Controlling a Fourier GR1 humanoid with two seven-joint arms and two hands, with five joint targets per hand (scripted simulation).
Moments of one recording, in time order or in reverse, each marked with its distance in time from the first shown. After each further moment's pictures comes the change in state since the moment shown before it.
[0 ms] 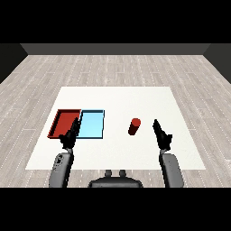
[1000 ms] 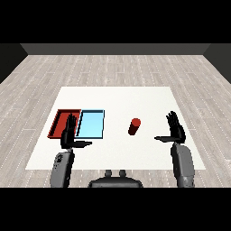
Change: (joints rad) left arm -0.017 -0.044 0.052 -0.018 0.037 -0.045 -0.366; right arm -0.175 -0.142 -0.235 0.276 -0.182 0.246 -0.406
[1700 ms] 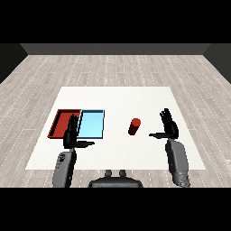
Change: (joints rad) left arm -0.008 -0.022 -0.014 0.031 0.005 0.003 -0.049; right arm -0.072 0.039 0.036 0.040 -0.013 -0.018 0.061
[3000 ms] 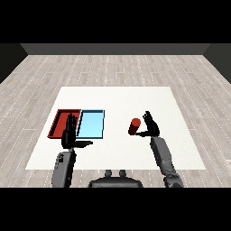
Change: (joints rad) left arm 0.004 -0.003 0.014 -0.025 0.037 -0.004 0.014; right arm -0.182 0.112 0.067 0.411 0.021 -0.010 -0.117
